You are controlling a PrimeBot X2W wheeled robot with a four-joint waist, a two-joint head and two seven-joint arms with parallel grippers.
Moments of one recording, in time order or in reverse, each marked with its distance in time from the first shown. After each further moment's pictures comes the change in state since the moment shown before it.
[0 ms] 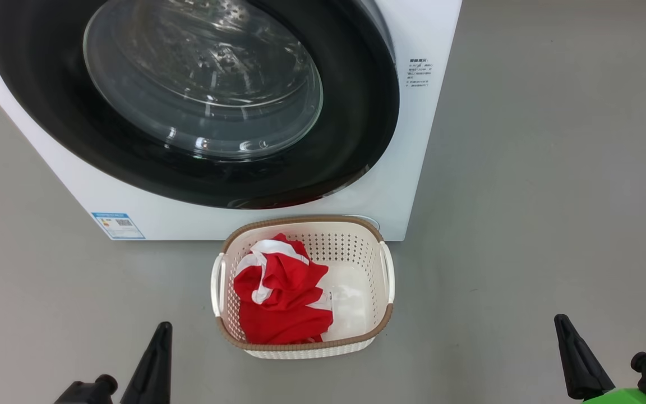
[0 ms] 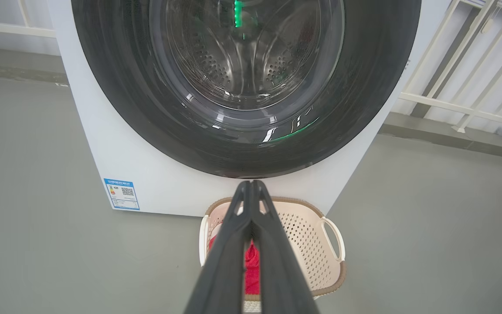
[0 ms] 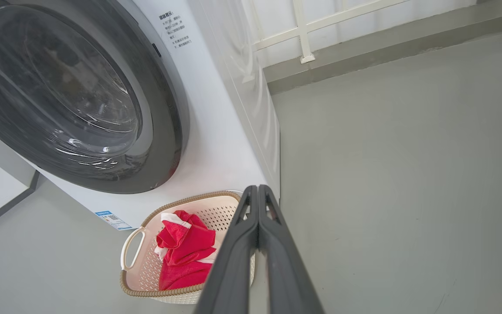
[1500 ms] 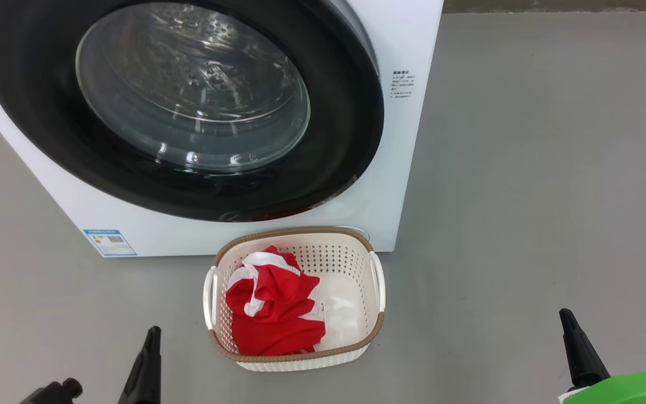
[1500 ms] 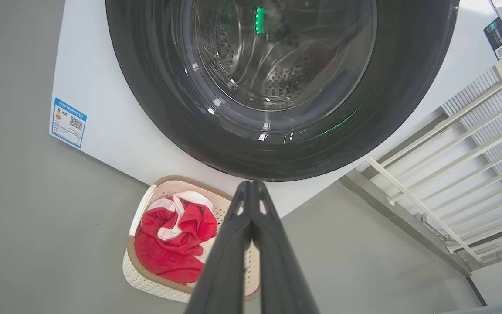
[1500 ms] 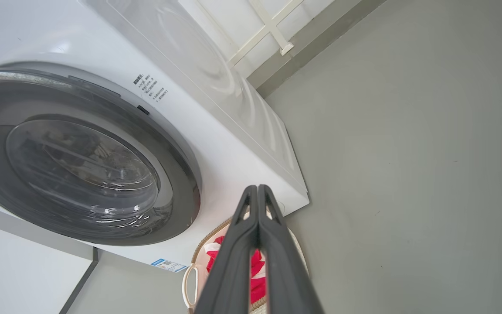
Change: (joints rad) left arm -0.005 0.004 0.005 0.010 -0.497 0.000 0.107; right arm -0.030 0.021 -0.026 0.002 0.382 0.000 0.121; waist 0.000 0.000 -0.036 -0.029
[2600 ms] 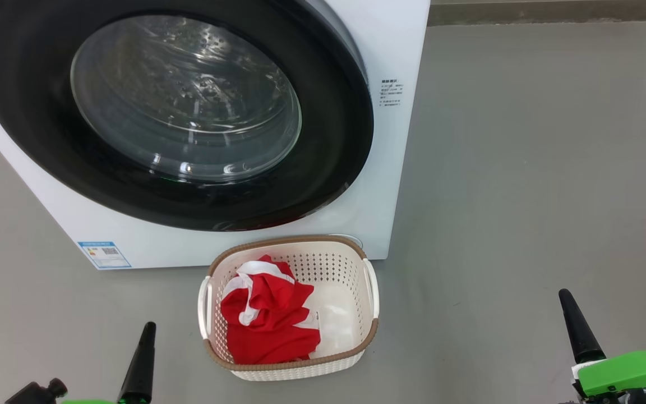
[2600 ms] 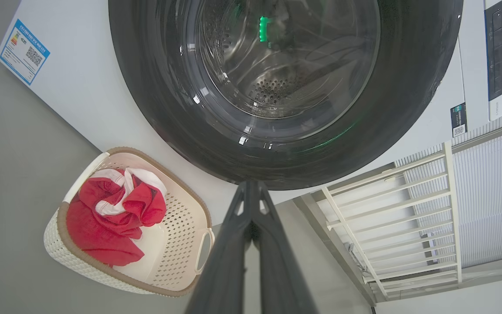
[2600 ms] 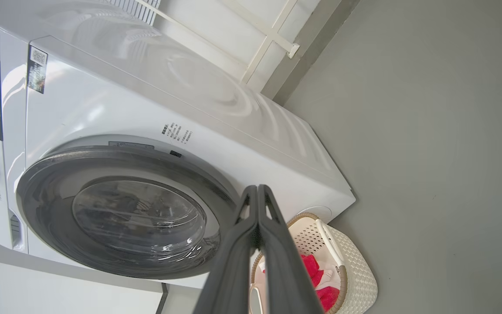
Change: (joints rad) left arm -0.026 0.001 0.019 0.011 -0.353 0.000 0.088; right arm -0.060 0.018 -0.031 0.000 0.277 0.000 0.096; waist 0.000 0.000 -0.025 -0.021
